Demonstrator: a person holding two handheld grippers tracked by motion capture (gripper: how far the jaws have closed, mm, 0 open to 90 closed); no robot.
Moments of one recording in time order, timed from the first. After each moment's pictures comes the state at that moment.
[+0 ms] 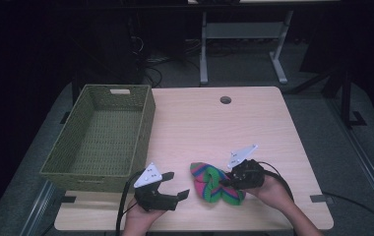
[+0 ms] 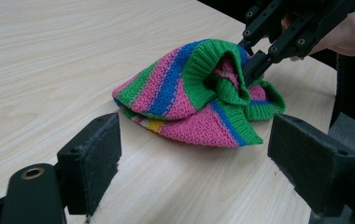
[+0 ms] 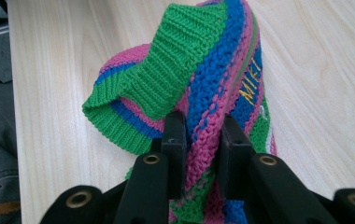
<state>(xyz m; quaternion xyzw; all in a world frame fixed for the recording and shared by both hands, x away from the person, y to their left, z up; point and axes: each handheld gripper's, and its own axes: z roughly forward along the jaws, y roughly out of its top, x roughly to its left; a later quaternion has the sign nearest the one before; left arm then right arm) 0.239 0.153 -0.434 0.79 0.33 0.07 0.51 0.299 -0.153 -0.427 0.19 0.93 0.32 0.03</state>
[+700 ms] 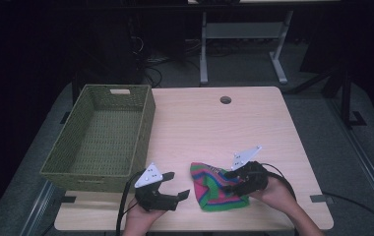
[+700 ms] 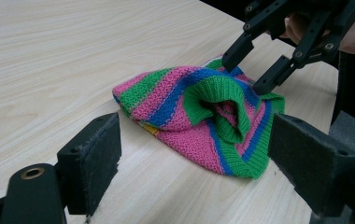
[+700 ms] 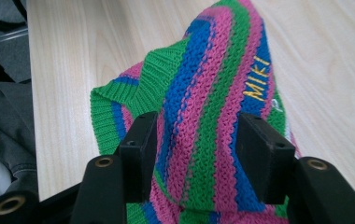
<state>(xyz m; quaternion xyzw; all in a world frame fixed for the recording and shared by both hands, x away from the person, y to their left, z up) 0.238 0.152 -0.434 0.79 0.32 0.07 0.51 0.293 -0.162 -0.425 0.19 0.92 0.34 0.02</state>
